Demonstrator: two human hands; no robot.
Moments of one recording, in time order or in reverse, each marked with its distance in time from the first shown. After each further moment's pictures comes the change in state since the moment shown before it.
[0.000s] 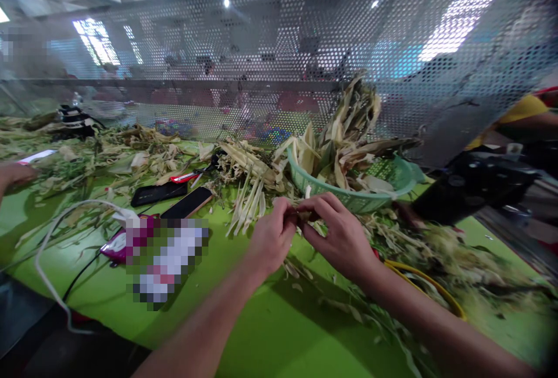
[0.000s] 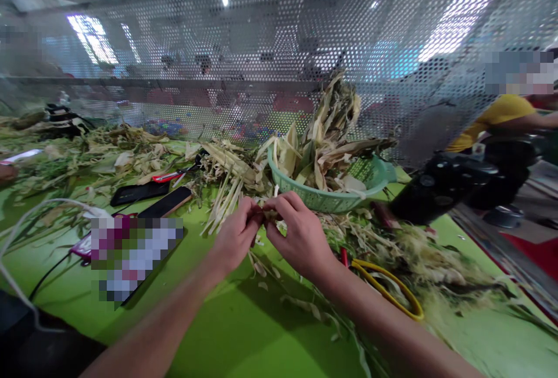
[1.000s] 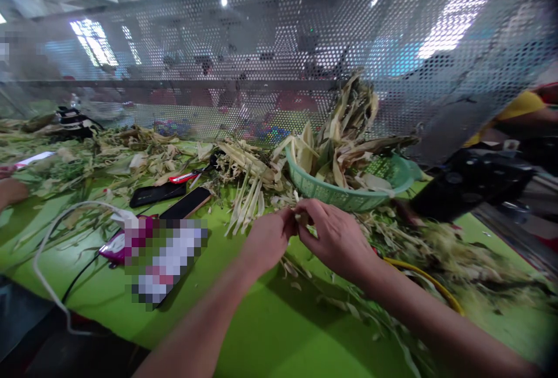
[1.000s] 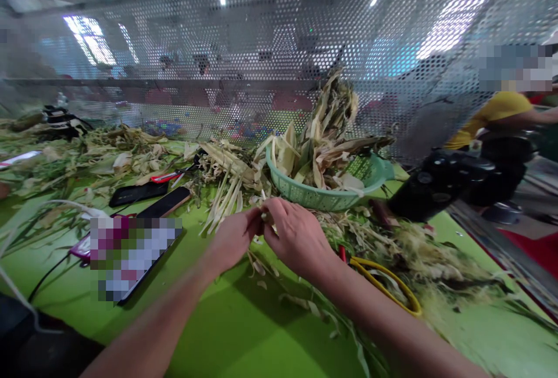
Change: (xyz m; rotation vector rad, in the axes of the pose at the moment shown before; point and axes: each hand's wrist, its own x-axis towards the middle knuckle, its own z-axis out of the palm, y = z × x) left_hand 0.005 0.000 -0.005 0.297 -0.141 -0.045; right_hand -0.001 0.000 0.000 -0.347 -0.150 -0.112
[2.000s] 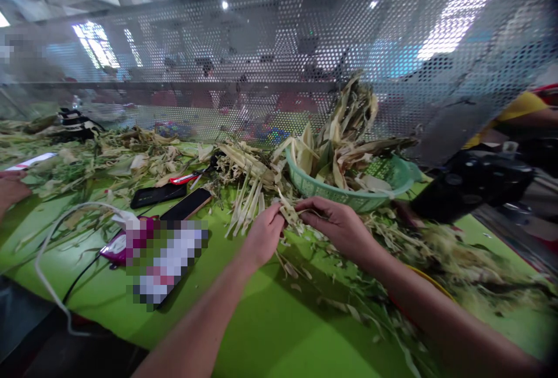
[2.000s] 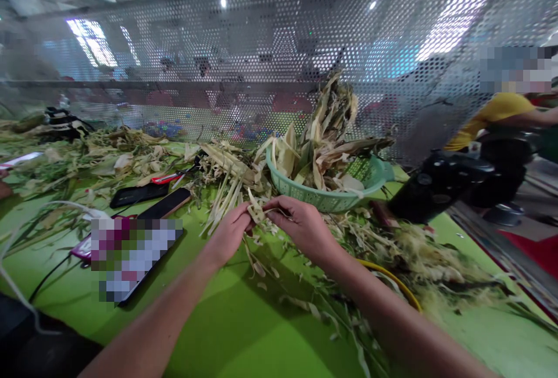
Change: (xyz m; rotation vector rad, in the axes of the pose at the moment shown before) left_hand 0.004 -0.011 0.002 -0.461 0.064 -0.099; right_hand 0.005 0.026 0.003 0.693 -0.066 0.308
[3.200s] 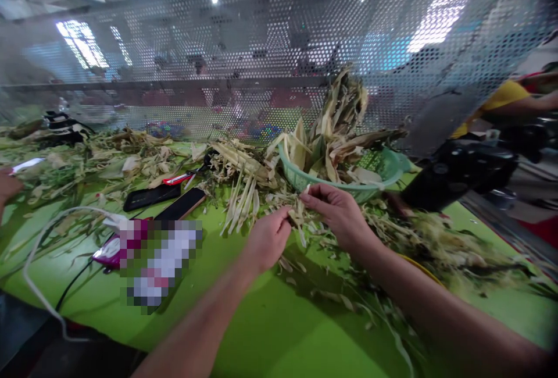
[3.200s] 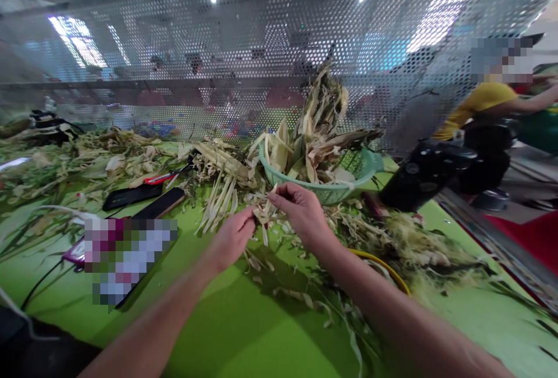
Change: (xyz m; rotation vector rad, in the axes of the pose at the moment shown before) left_hand -0.008 0.006 0.012 0.201 -0.098 0.099; right_hand 0.006 0.007 0.005 0.534 0.241 0.242
